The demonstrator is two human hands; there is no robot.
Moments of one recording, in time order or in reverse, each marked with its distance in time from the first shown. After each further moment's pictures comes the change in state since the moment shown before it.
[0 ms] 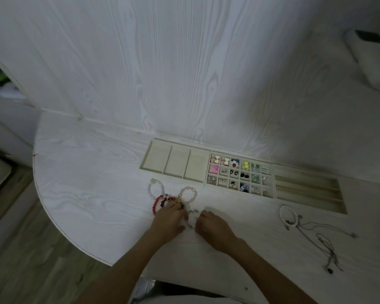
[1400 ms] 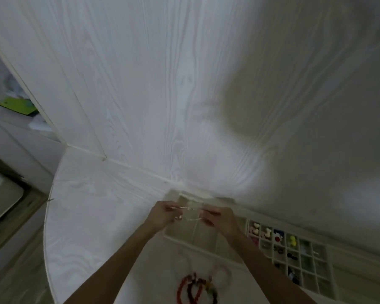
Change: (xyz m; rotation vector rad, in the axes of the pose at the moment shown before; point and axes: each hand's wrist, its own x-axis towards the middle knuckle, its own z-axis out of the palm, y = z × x) left_hand 0.098 -0.145 -0.132 -1.180 0.199 -0.504; right_hand 0.203 -0.032 -0.109 1.140 0.313 0.368
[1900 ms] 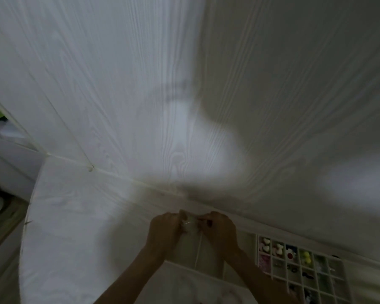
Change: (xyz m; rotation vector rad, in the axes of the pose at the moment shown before) left_hand 0.042 -0.011 0.006 1.185 0.254 0.629; right_hand 0.045 0.009 0.020 -0.876 0.078 -0.298
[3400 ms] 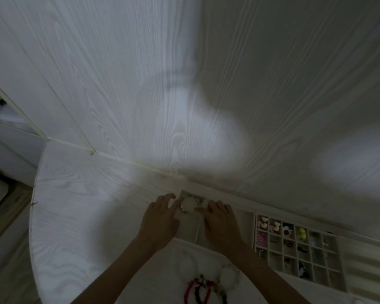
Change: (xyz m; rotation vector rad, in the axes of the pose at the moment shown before) left_hand -0.039 -0.011 -0.004 -0.110 -0.148 0.017; right_hand -0.045 -0.005 -0.002 -0.384 0.124 -0.351
